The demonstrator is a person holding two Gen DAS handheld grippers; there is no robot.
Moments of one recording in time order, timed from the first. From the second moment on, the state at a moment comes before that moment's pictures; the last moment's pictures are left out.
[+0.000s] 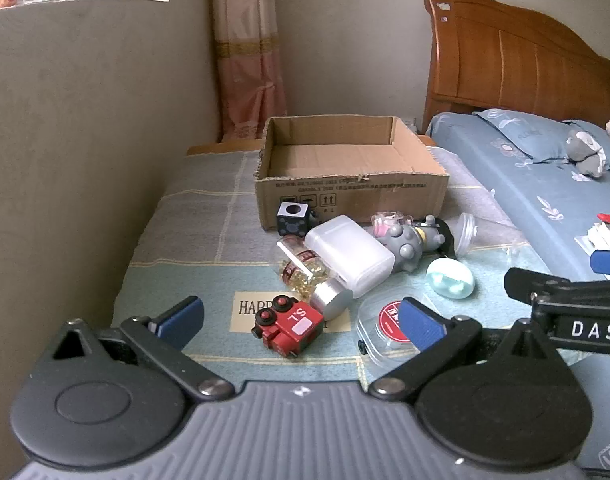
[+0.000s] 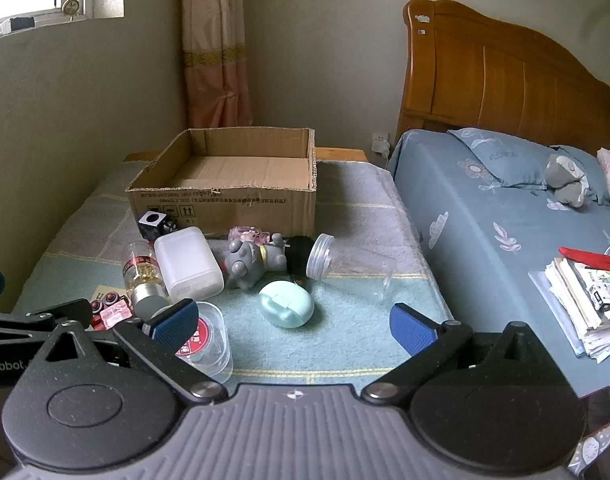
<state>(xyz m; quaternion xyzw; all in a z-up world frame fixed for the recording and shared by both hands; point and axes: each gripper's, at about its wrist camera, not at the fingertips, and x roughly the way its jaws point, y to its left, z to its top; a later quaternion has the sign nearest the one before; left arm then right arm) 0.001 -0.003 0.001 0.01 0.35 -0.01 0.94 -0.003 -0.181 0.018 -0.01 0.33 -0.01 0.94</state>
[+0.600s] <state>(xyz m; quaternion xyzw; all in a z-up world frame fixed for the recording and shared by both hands) 0.005 -0.003 0.001 0.01 0.34 -0.02 0.94 -0.002 -0.181 0.019 -0.01 0.33 -0.01 0.94</state>
